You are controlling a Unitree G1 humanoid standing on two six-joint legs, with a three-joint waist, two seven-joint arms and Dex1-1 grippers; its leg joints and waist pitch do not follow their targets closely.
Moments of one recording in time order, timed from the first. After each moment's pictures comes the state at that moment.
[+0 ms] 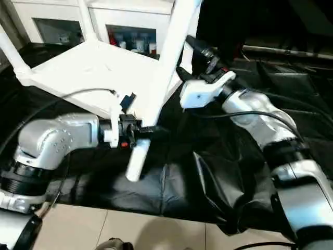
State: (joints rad) left arm -0.66 0.30 -0.15 0.04 -0.63 1.05 -0.73; right arm -0.89 -0.58 0.32 0.73 -0.81 -0.74 -0.21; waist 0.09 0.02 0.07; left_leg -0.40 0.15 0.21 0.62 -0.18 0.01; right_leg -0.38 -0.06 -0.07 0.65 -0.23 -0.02
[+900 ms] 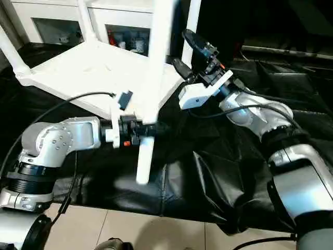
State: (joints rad) left arm -0.66 0.25 -0.09 0.10 -0.67 1.13 -0.72; right arm -1.00 -0.58 0.42 0.91 -0.96 -0.82 -0.53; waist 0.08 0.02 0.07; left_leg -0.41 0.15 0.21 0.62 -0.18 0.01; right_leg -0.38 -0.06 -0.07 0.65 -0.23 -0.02
